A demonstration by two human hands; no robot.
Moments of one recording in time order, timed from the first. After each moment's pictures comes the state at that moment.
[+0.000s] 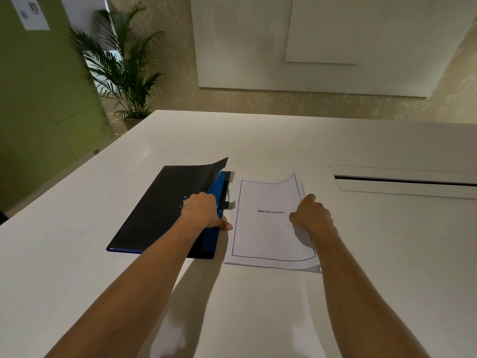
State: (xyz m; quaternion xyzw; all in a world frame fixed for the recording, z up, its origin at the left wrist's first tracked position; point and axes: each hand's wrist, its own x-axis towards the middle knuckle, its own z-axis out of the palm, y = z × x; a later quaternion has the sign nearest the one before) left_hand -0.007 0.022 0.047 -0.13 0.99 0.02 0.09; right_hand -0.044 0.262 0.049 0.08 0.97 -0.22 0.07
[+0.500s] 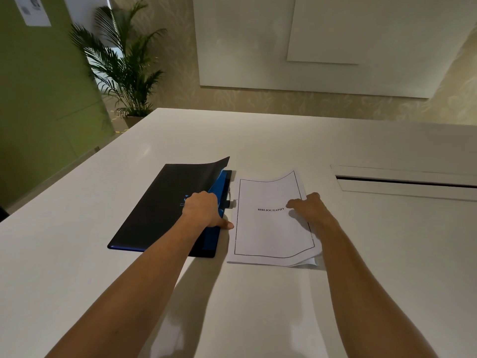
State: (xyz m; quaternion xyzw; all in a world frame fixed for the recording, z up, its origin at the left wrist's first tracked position) left_hand -0.005 0.022 0.047 -0.13 0.99 0.02 0.09; right_hand -0.057 0.270 0.044 0.11 0.86 -0.49 0.12
